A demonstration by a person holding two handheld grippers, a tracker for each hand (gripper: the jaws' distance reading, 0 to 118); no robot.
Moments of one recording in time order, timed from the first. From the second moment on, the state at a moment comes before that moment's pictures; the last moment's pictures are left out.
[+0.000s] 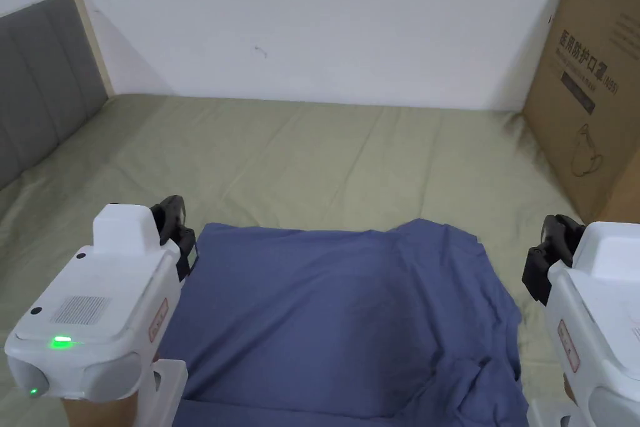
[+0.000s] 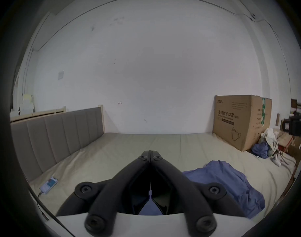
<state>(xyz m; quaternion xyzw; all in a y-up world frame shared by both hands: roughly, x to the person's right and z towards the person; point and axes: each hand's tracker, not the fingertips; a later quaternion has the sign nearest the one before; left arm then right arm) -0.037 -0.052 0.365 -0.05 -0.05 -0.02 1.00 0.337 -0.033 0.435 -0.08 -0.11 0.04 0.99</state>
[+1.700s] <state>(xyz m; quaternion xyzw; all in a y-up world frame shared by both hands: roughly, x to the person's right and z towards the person) -0.138 -0.220 0.358 -0.42 -0.02 0.05 0.91 0.375 -0.214 0.438 -0.38 -0.08 -0.02 0.92</state>
